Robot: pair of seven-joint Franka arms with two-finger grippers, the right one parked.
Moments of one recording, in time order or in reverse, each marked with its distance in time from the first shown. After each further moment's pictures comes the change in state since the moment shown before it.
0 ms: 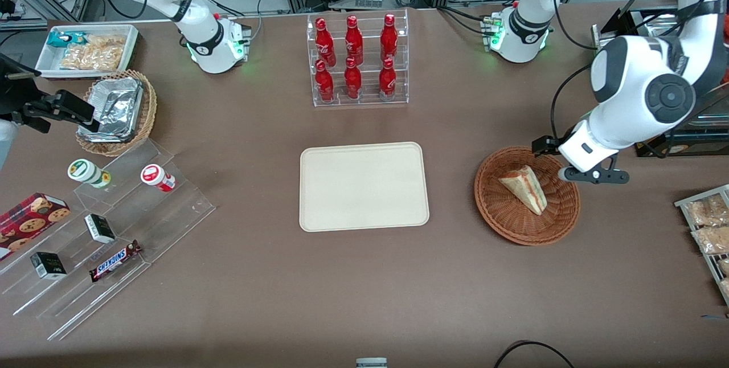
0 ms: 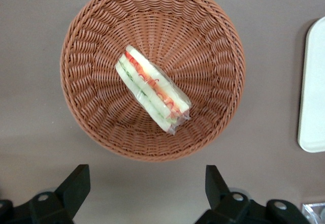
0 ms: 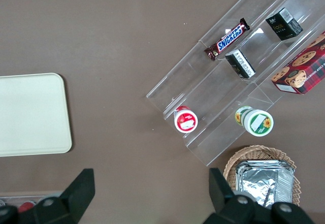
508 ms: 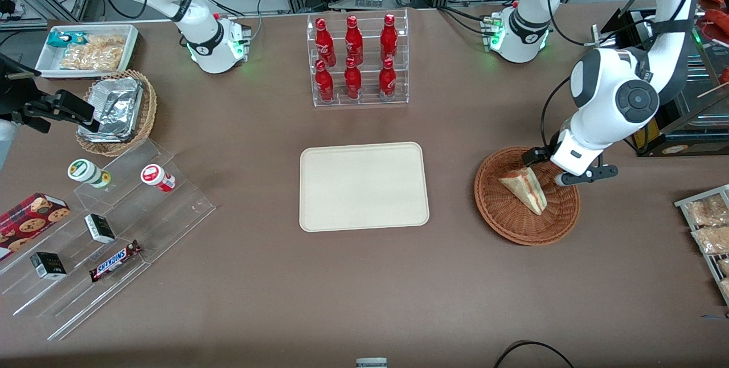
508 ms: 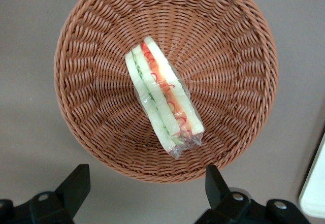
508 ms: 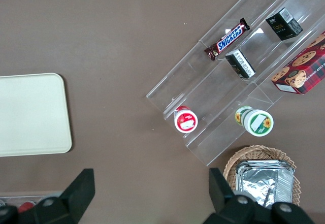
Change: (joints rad) arm -0.002 -0.001 -0.006 -0.143 0.000 0.183 -0.333
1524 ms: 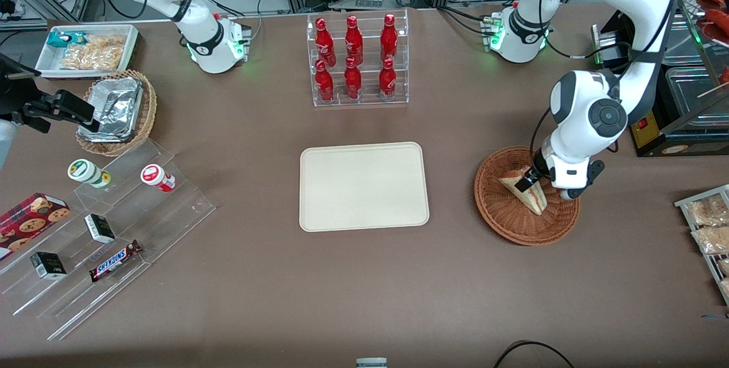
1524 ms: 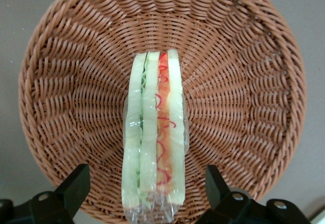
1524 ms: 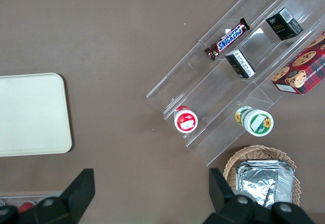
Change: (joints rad) arm -0.013 0.144 -0.009 -0.036 0.000 0.233 -0.520
